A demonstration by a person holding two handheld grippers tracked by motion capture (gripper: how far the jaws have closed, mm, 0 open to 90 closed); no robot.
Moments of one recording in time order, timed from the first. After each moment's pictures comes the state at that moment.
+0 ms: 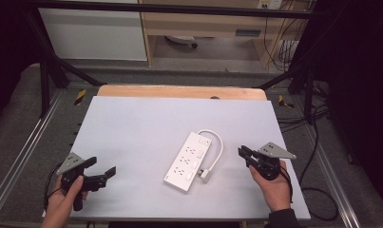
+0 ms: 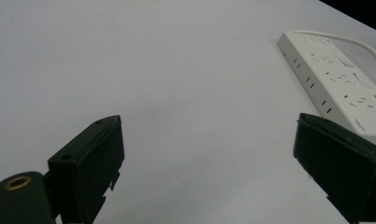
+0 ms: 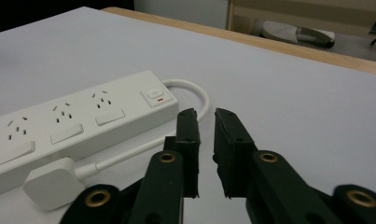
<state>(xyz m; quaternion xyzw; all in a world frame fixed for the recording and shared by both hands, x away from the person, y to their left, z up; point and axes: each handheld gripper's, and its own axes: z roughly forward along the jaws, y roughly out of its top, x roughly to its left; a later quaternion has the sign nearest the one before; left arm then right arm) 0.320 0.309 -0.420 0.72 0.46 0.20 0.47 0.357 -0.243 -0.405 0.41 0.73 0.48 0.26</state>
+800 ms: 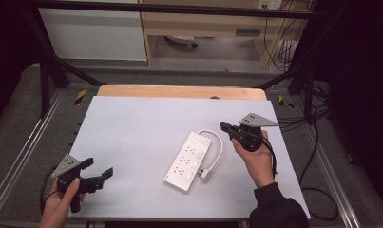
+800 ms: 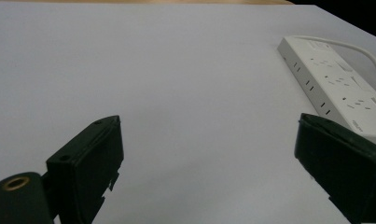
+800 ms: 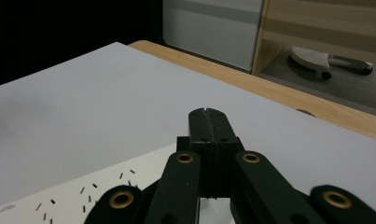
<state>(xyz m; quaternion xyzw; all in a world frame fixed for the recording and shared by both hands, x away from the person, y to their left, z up) 0.313 0.317 -0.419 0.71 0.47 0.20 0.48 0.414 -0.191 -0.348 0.36 0.74 0.51 0.23</state>
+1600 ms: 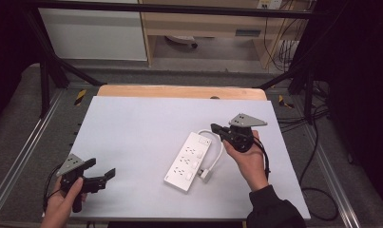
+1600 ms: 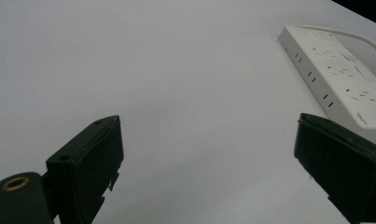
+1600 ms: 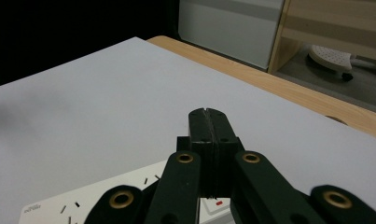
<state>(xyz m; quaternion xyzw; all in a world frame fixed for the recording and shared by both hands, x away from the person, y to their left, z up) 0.319 0.310 -0.422 0.72 0.47 0.20 0.47 0.411 -0.167 -0.347 0.34 0.76 0.51 0.21</state>
